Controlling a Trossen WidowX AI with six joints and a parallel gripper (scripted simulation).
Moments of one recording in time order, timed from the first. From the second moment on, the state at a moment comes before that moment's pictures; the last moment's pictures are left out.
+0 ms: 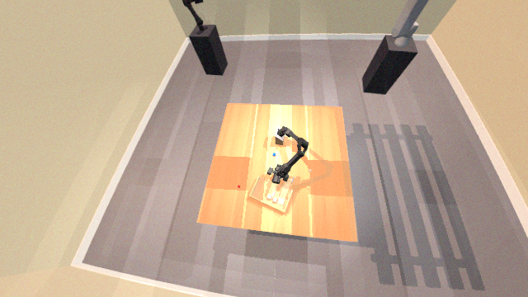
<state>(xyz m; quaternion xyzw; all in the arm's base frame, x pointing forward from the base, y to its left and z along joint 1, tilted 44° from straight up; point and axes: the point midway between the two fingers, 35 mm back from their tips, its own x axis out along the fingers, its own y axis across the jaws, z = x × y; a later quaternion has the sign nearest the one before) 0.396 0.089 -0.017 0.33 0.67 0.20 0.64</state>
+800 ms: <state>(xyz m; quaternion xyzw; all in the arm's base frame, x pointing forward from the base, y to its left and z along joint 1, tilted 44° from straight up) 0.397 0.090 -0.018 0.34 0.67 0.20 0.64</state>
